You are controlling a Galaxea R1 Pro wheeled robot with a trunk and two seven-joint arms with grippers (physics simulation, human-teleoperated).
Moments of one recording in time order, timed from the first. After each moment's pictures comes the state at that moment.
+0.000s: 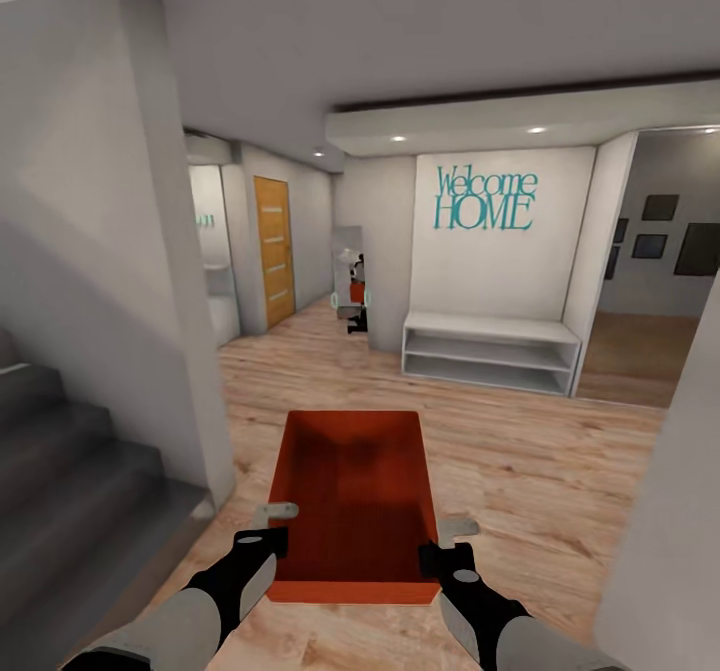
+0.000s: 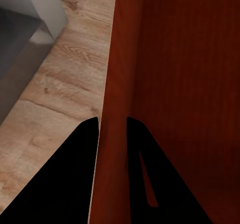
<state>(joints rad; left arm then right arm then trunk) -0.69 -0.11 -0.13 -0.23 0.16 0.11 0.29 -0.65 0.14 0.12 -0.14 -0.03 -0.12 -0.18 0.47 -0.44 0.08</state>
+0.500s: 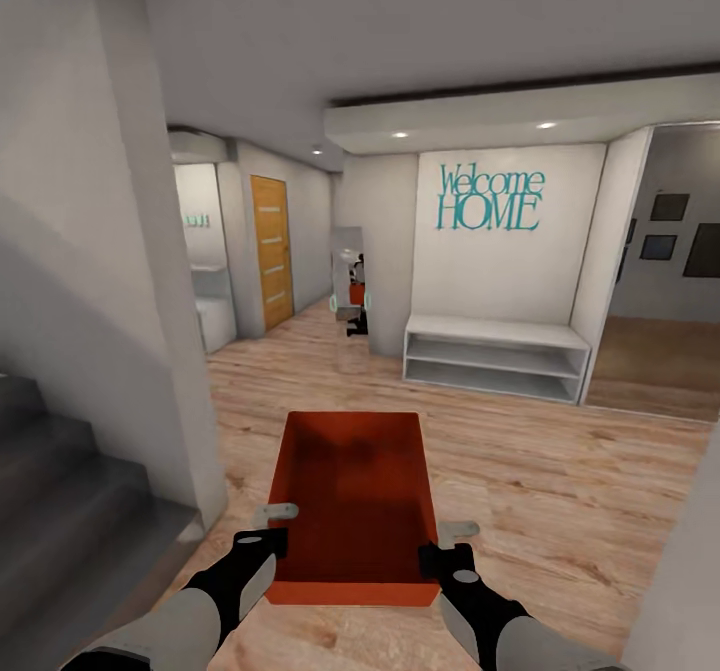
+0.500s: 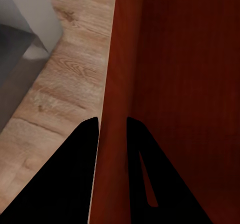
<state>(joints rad) -0.69 -0.11 -0.12 -0.22 0.16 0.12 0.29 -0.65 0.14 0.12 -0.14 -0.03 -0.12 -0.18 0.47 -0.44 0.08</state>
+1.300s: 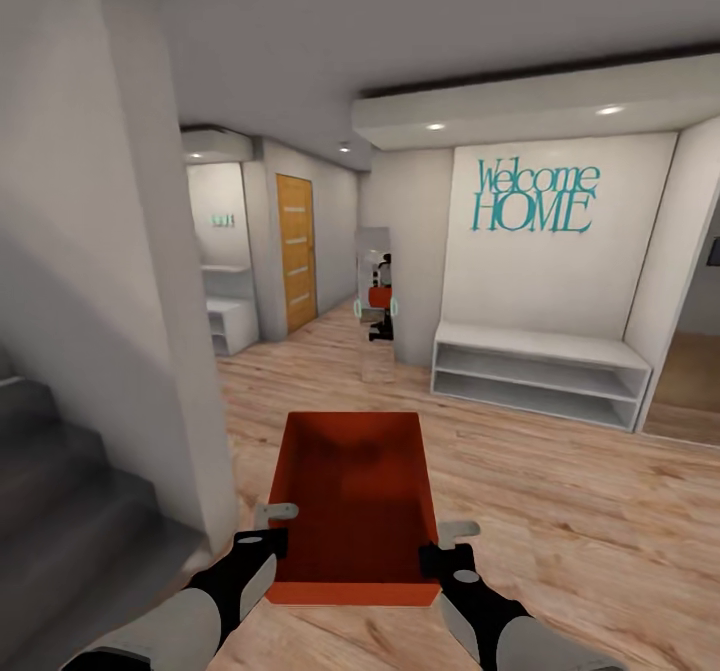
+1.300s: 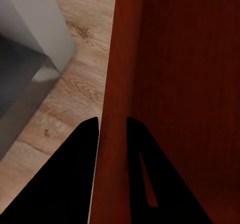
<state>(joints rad) -0.69 -0.11 -0.12 -0.22 0.16 0.12 0.29 -0.65 0.13 0.12 -0.14 -0.03 -0.12 -0.18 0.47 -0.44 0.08</state>
